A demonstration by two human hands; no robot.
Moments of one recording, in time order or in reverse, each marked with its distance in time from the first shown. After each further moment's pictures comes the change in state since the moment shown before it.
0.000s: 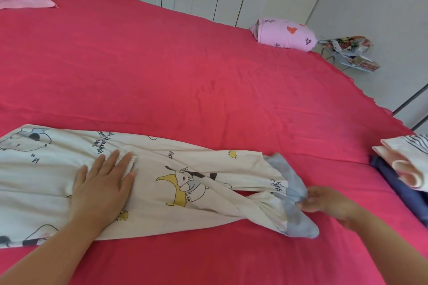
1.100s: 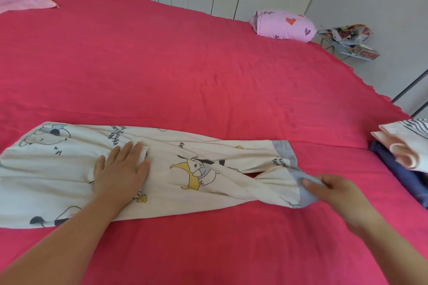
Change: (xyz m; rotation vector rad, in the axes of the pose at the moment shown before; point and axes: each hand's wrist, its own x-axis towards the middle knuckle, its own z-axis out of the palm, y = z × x) left_hand 0.004 0.004 -0.018 -0.041 -0.088 -0.007; right_hand -0.059 -0.020 0.041 0.105 0.422 -0.173
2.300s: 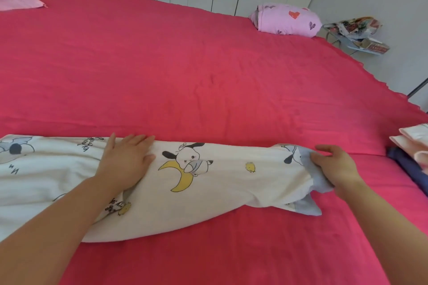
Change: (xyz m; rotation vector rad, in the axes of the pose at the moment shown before) left_hand 0.070 0.044 -0.002 0.227 -0.075 0.220; right_hand 0.133 0.014 0.003 -0.033 0.261 0.133
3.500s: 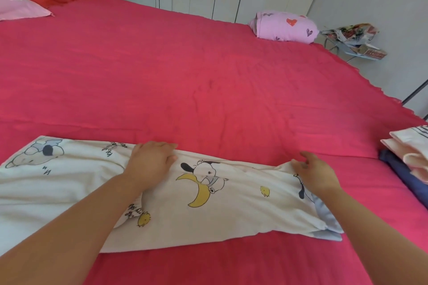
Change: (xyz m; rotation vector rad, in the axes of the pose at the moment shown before) left_hand -0.001 0.046 -0.007 -0.075 0.016 0.123; right_hand -0.015 -0.001 0.007 -0.353 -0.102 -0.089
